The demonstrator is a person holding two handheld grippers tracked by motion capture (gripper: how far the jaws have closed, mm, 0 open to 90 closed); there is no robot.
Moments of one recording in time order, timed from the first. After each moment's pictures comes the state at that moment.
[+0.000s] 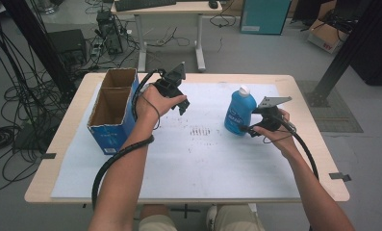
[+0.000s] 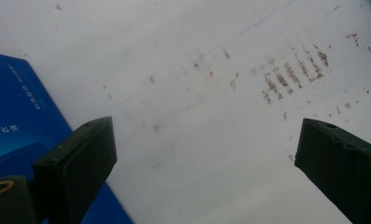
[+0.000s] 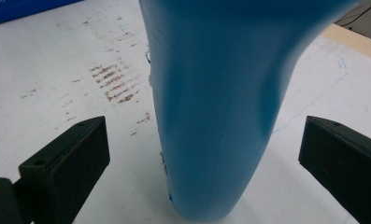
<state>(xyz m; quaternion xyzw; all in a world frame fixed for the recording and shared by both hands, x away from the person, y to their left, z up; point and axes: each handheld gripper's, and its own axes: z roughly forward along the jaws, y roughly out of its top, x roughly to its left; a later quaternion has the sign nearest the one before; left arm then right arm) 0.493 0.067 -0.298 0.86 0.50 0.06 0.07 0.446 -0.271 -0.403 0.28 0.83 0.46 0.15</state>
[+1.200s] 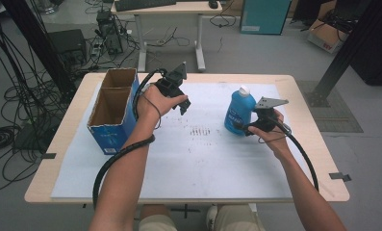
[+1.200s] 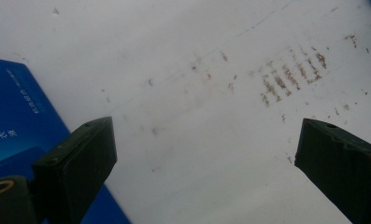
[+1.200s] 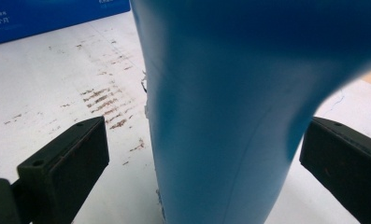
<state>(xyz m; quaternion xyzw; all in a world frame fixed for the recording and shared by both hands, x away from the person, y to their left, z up) 0.494 0.065 -0.298 0.86 0.50 0.06 0.07 0.449 -0.259 -0.412 0.28 0.80 0.50 0.17</state>
